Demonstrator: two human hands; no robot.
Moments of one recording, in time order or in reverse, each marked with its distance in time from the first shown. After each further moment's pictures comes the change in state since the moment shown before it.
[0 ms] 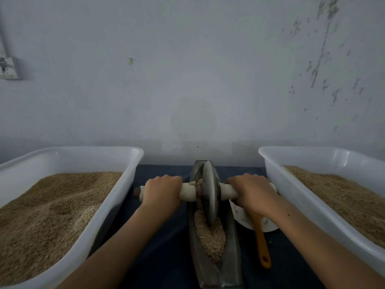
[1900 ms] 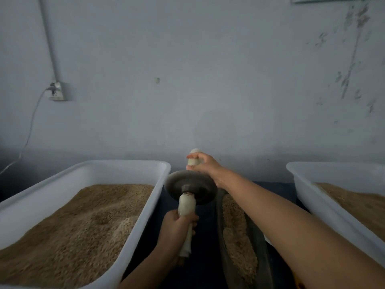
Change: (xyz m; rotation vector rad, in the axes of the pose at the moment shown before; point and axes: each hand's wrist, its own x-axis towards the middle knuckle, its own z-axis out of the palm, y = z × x) left_hand -0.048 -0.016 0.010 -1.537 -0.048 -0.613; right_hand 0.136 -0.104 -0.021 1.449 -0.012 0.044
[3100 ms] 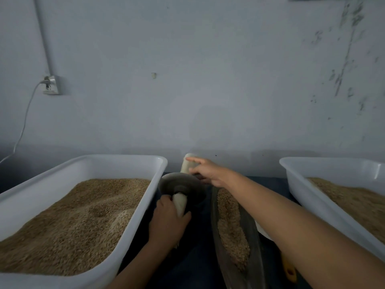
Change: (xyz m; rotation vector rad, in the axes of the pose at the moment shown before) left_hand 0.014 -0.017 -0.006 0.746 0.182 0.263; right_hand -0.006 0.014 -0.003 -0.058 -0.113 0.180
